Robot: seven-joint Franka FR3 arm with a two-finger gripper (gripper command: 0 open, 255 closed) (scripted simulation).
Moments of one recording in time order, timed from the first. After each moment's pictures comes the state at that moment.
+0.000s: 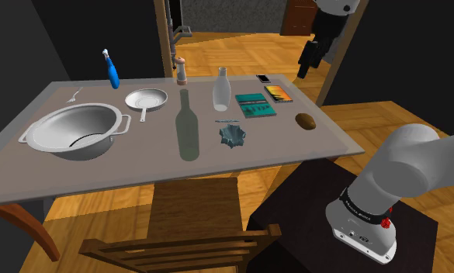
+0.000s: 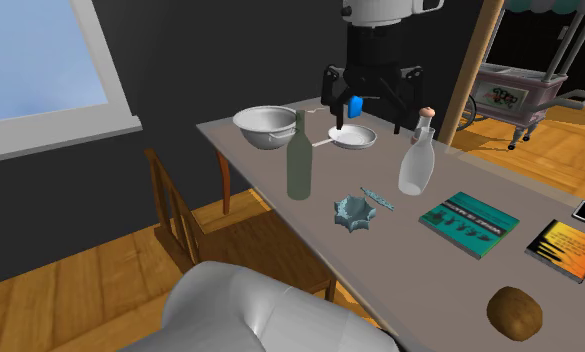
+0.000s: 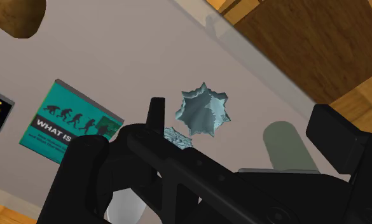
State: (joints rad) arm -0.01 -0.82 0.01 -2.38 -0.06 1.66 -0.07
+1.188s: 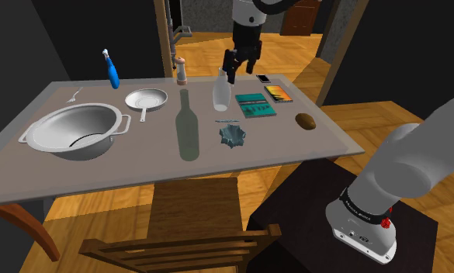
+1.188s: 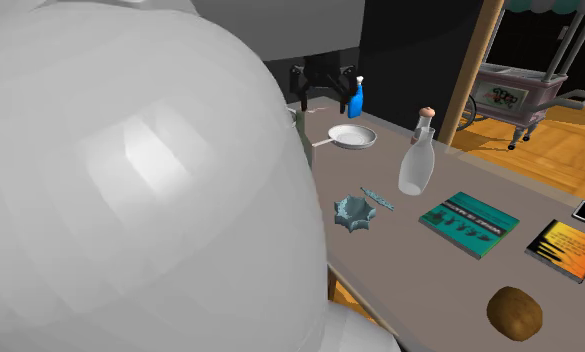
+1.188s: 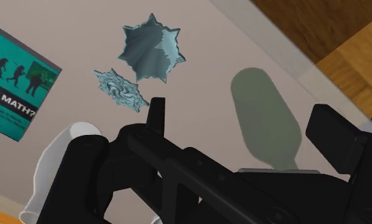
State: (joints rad) arm 0.03 -0.28 0.21 -2.05 -0.02 1.85 0.17
